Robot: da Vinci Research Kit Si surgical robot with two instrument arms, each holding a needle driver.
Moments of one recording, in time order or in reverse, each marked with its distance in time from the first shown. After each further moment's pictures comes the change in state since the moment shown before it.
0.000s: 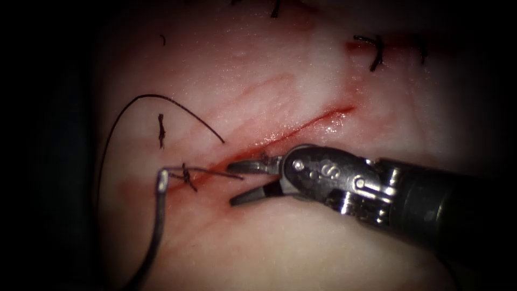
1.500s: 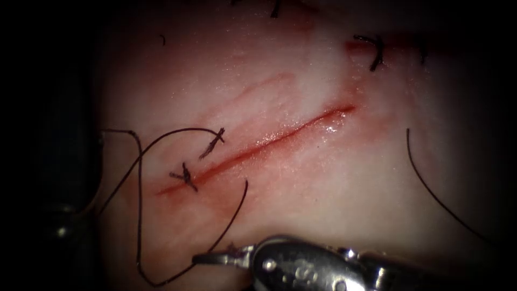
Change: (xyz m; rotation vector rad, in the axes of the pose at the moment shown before) right arm 0.005 -0.009 0.000 0.070 0.000 -0.066; left arm -0.006 -0.005 -0.012 0.390 -0.221 -0.129
